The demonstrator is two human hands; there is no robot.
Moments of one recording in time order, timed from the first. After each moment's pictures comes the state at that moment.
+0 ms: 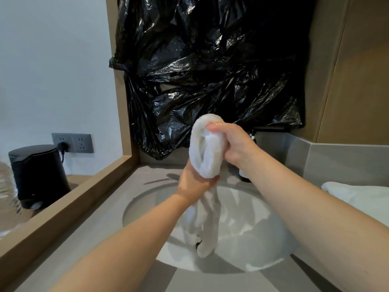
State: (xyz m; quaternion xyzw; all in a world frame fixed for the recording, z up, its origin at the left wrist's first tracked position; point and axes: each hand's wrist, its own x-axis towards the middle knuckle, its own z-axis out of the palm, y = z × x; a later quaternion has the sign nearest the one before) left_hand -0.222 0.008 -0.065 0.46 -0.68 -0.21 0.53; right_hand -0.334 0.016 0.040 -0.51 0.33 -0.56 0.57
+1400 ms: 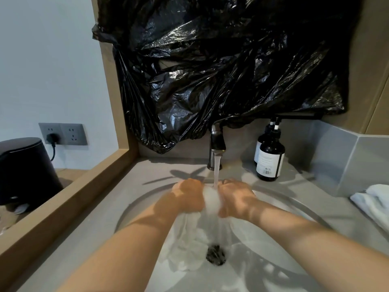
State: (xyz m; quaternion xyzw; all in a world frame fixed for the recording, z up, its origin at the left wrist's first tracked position) left_hand -0.183 -0.085 -0.115 0.60 -0.79 -0.07 0.02; right_hand -0.341 -0.075 -0.115 -0.83 0.55 0.01 -0.08
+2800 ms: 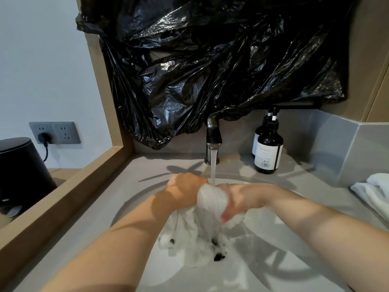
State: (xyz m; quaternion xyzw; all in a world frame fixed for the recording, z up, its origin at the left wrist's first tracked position) left_hand -0.182 -0.087 -0.116 0.53 -0.84 0.08 -0.01; right_hand -0.370 -0.068 -0.105 -0.77 0.51 0.01 0.39
